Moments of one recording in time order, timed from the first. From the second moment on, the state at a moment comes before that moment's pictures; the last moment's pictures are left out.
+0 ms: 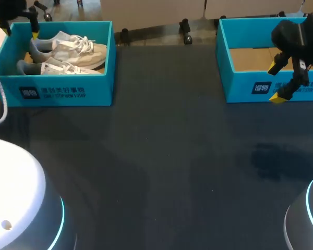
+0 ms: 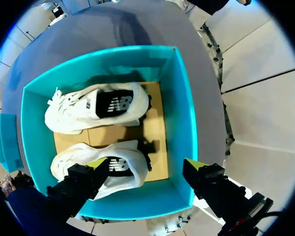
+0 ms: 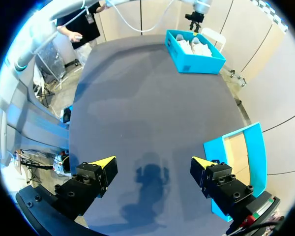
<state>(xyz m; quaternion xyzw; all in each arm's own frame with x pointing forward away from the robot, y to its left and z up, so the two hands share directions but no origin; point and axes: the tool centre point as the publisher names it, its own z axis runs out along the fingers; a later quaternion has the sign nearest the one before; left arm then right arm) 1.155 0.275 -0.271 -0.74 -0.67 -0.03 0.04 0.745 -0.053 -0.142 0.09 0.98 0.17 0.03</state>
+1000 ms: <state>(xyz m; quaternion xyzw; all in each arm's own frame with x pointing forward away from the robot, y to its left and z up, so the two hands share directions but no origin) 1.109 0.277 -0.274 -0.74 -0.67 -0.04 0.06 0.745 -0.053 -0.142 0.09 0.98 0.17 0.03</state>
